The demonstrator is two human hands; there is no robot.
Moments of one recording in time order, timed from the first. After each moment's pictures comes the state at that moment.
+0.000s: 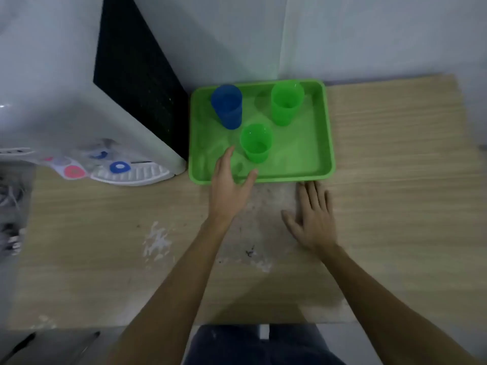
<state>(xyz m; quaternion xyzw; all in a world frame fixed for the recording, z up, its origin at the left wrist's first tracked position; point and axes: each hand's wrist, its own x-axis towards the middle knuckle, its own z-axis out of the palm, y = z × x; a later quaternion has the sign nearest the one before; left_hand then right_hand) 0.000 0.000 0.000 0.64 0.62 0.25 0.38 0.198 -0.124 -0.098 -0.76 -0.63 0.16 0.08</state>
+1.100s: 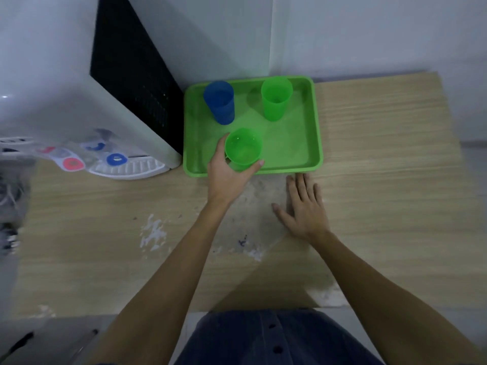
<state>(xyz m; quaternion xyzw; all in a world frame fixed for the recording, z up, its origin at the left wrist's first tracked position) 0.018 0.001 0.018 0.61 0.59 0.33 0.41 0.205 -0.123 -0.088 -0.74 -0.64 0.22 0.00</state>
